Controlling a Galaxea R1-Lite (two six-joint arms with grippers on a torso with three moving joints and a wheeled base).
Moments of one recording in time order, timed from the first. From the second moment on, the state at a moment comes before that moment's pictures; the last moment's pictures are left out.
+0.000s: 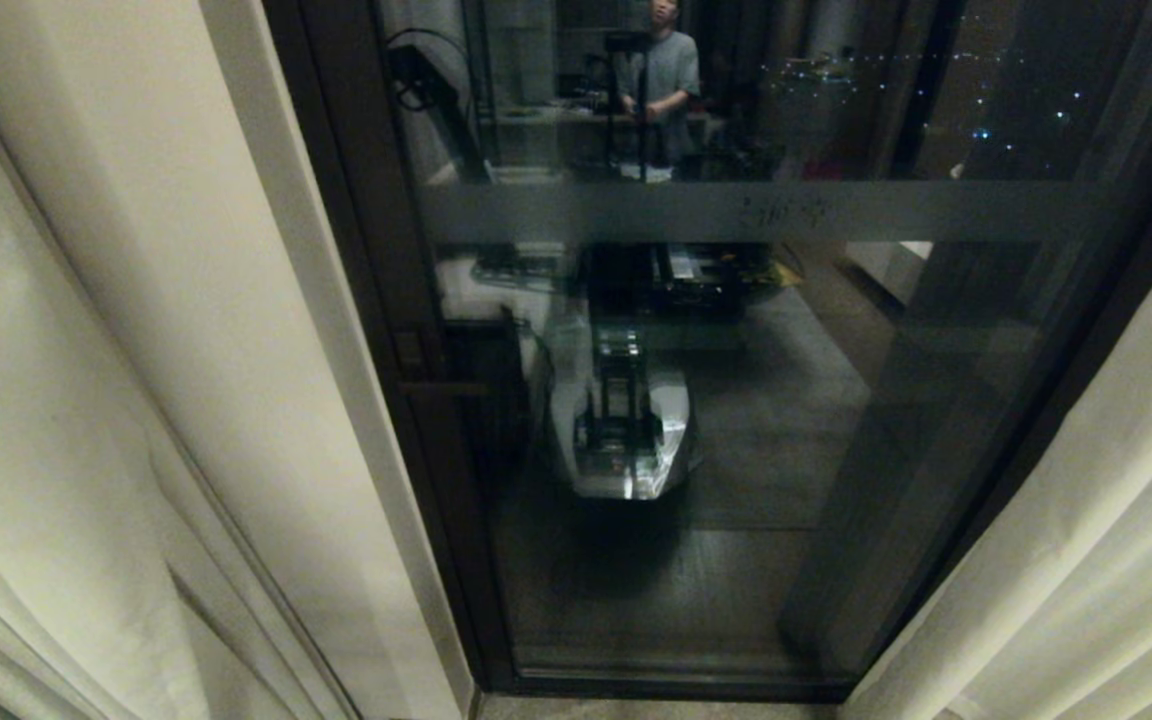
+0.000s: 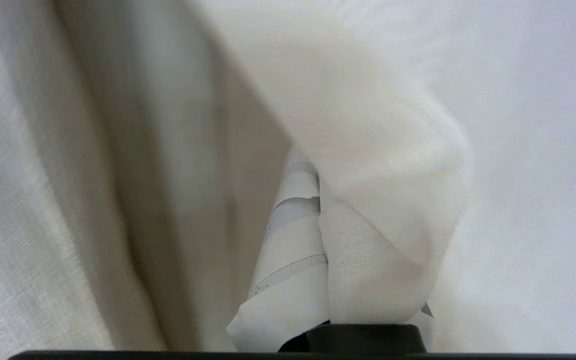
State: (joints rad) left arm 0.86 1.90 -1.68 -0.50 -0.54 -0.16; right arm 0.00 0.00 0.00 0.00 0.06 -0.10
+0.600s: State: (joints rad) left arm 0.84 1.71 -1.40 -0.53 -0.55 -0.16; right arm 0.00 0.00 0.00 0.00 0.06 -0.10
